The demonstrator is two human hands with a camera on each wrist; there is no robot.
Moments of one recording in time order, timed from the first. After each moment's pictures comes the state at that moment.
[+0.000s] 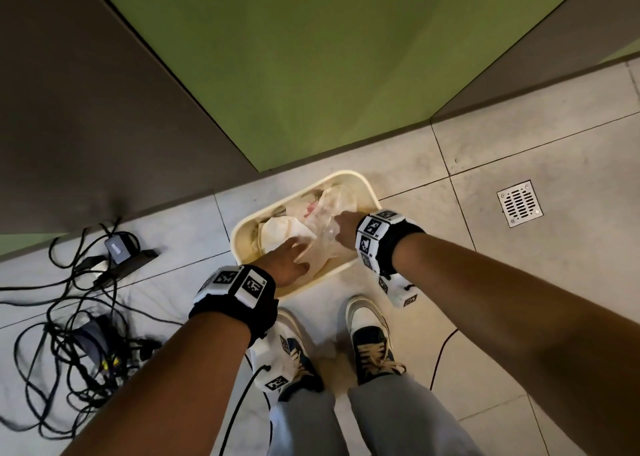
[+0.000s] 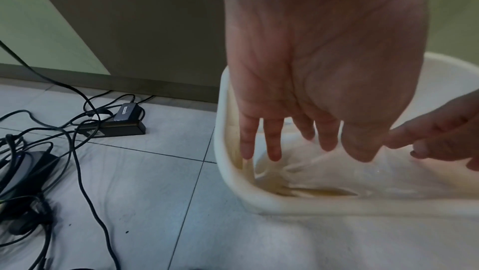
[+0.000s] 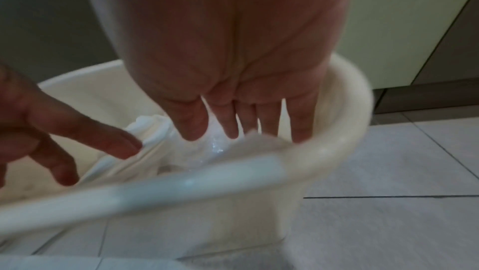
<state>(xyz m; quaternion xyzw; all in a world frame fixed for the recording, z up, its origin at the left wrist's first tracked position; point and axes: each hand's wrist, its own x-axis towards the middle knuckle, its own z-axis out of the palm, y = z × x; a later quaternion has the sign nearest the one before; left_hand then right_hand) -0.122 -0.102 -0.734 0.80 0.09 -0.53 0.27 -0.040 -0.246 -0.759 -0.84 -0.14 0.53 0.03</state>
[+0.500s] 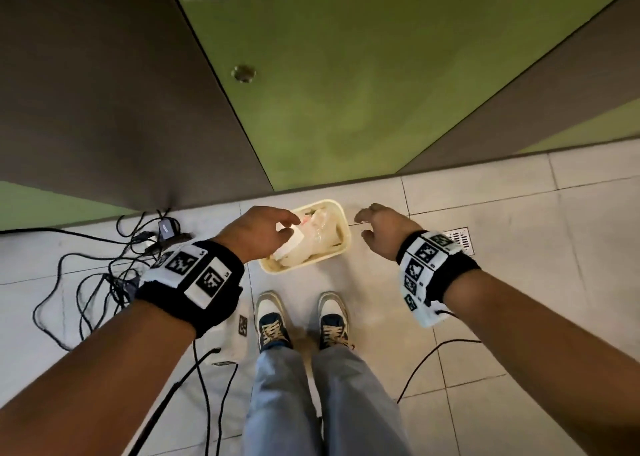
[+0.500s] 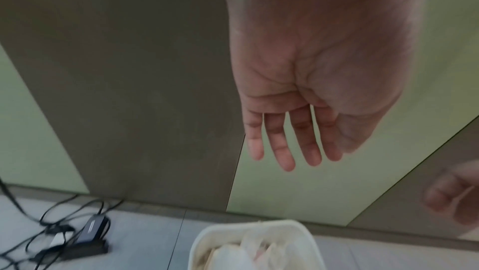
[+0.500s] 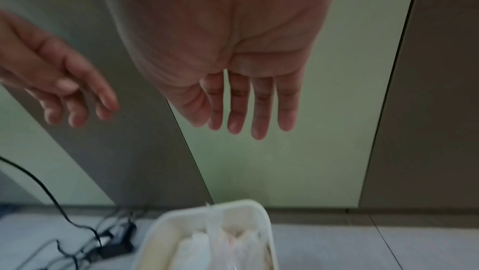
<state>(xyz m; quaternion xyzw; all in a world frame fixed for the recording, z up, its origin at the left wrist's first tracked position) -0.112 -0.094 -0.445 0.85 0.16 -0.33 0.37 -0.033 -0.308 -0.466 -0.88 -0.22 0.41 0.07</state>
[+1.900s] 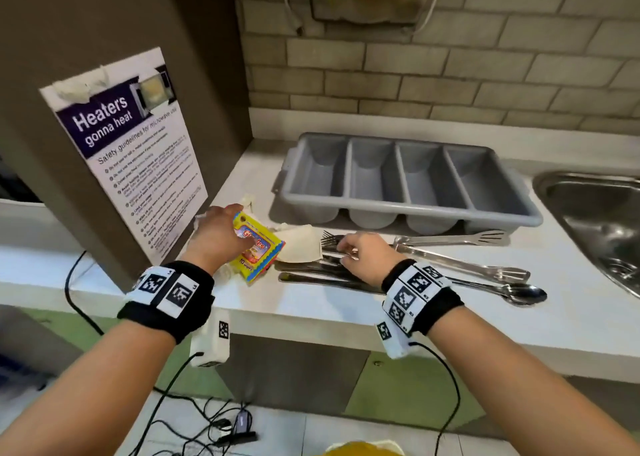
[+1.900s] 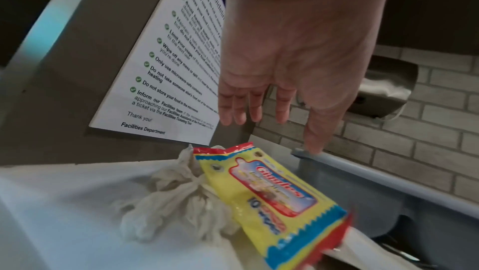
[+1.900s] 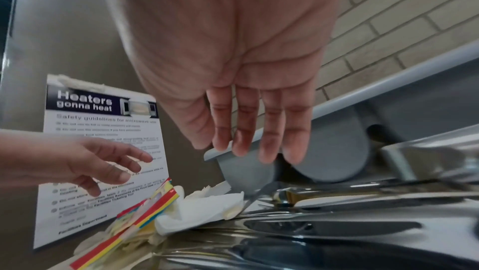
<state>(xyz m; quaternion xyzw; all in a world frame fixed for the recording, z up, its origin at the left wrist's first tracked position) -0.091 0.198 -0.027 0.89 0.38 0.09 0.23 0.041 -0.022 -0.030 -0.87 -0.42 0.14 0.20</state>
